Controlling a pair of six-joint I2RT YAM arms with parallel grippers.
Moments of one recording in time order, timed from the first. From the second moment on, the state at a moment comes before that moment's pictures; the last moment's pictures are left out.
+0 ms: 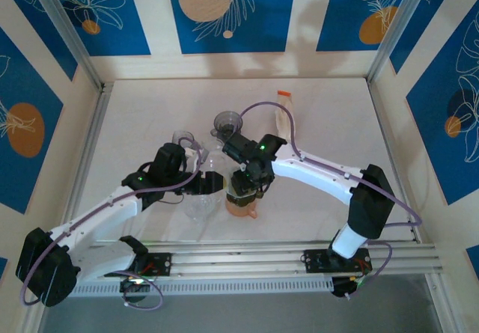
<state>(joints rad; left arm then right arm) -0.62 1.06 0.69 -0.35 0.55 -0.68 0.94 1.63 1.37 -1.12 0.05 0.47</state>
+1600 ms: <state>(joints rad) -0.62 1.08 0.67 -0.28 0.55 -0.70 0.96 1.64 1.34 -1.07 0.08 0.48</state>
